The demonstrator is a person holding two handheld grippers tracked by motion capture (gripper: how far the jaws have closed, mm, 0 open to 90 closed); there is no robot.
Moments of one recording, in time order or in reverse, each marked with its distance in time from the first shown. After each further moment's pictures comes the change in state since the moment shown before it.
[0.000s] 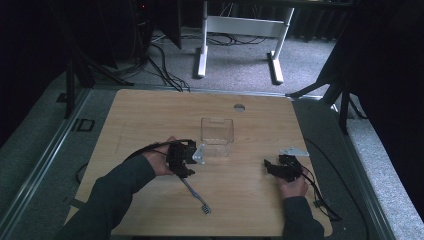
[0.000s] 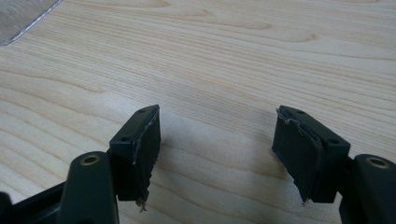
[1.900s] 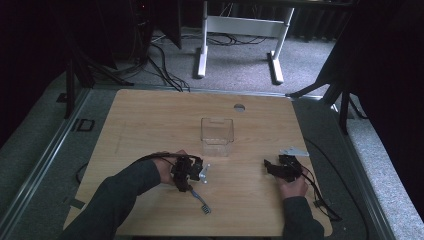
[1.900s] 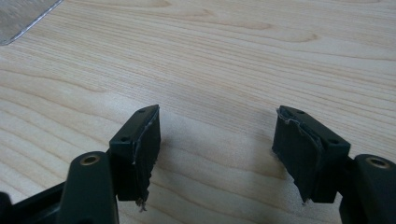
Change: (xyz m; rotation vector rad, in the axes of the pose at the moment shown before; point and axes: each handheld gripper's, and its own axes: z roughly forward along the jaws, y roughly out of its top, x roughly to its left) left arm -0.024 0.003 0.049 0.129 -0.136 0.200; right arm 0.000 0.000 0.000 0.000 0.001 -0.002
